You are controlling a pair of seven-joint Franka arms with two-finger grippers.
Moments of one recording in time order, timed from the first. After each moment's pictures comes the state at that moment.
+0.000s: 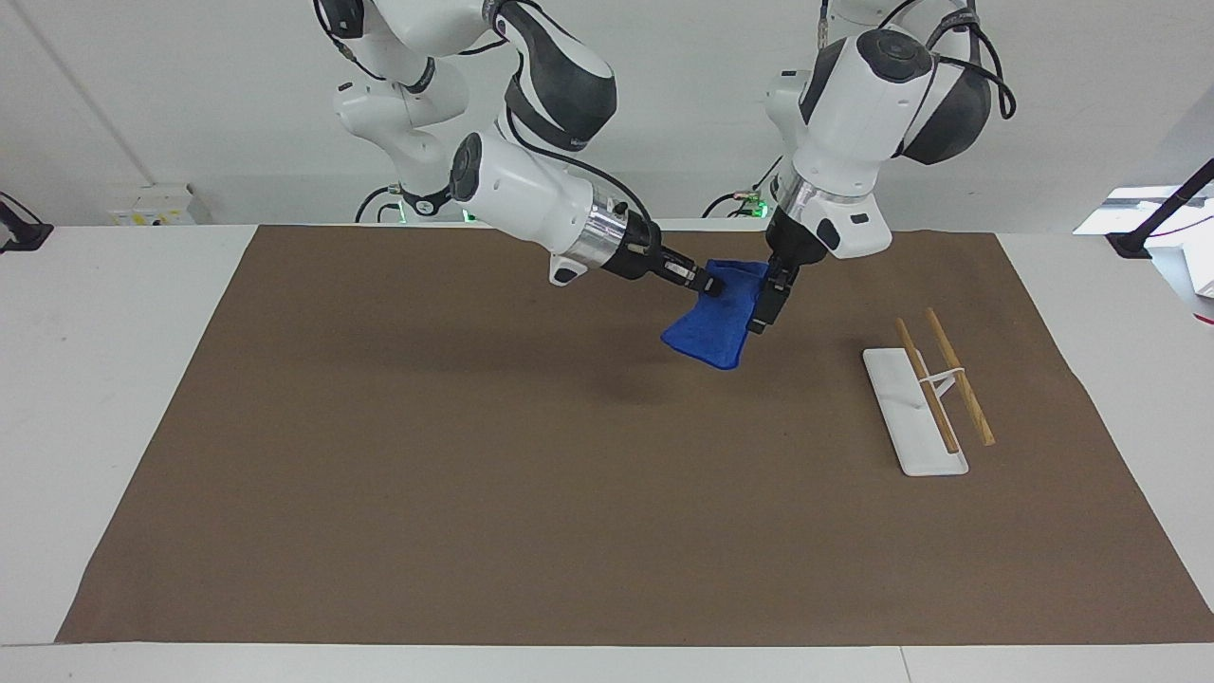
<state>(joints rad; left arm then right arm) -0.47 0.04 -0.01 -1.72 -0.11 1.84 -1.50 0.36 0.28 0.20 -1.61 0.96 2.19 0.99</state>
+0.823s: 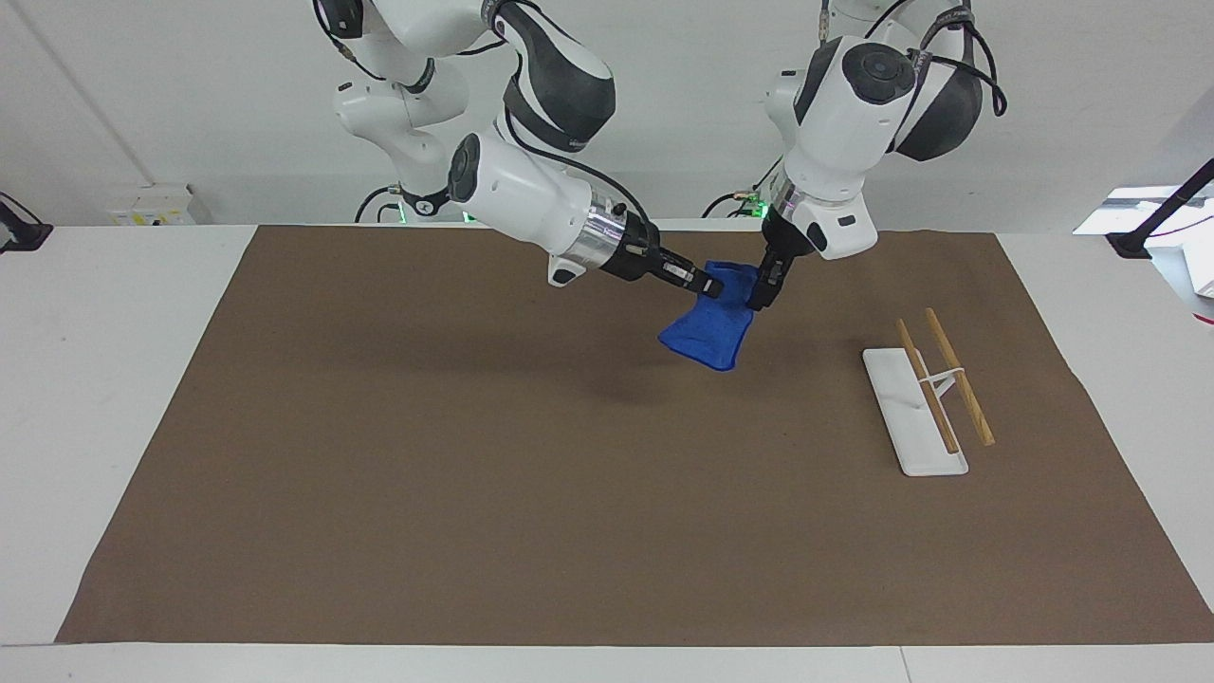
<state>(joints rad) -0.48 -0.01 -0.02 -1.80 -0.11 1.80 -1.57 0.36 0.28 0.20 -1.61 0.96 2.19 0.99</state>
